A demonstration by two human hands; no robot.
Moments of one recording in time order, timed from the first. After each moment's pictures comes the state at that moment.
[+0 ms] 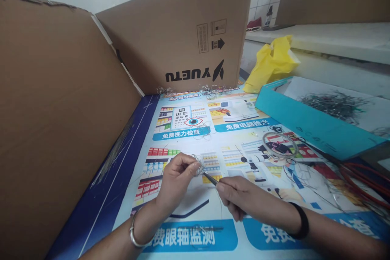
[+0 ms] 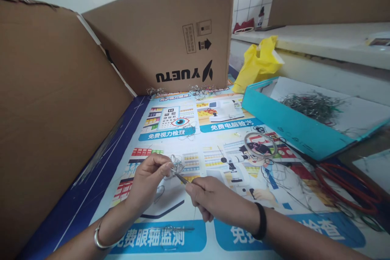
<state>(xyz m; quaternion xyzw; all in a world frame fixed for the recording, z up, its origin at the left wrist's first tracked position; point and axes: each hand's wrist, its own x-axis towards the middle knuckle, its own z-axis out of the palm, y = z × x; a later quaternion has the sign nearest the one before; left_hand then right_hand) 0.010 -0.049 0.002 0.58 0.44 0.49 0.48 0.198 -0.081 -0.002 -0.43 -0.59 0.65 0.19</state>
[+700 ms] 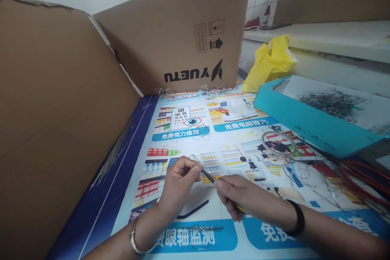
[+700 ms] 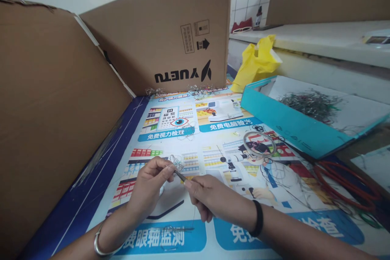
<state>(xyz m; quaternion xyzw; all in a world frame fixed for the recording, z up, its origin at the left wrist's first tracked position) 0.015 -0.056 -0.002 0.55 0.46 0.47 0.51 0.197 -0.080 -0.015 -0.42 -0.54 0.70 0.22</state>
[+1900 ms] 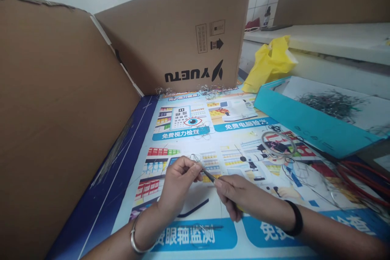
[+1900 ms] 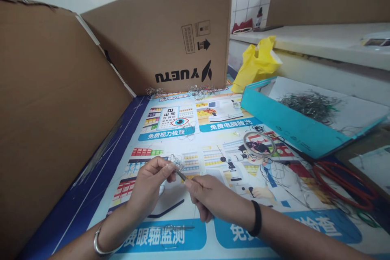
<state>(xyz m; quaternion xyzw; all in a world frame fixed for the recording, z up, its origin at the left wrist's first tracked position) 0.014 -0.057 0.000 0.53 0.45 0.46 0.55 0.194 -0.082 -0.017 -0.43 -0.55 0.69 0.22</state>
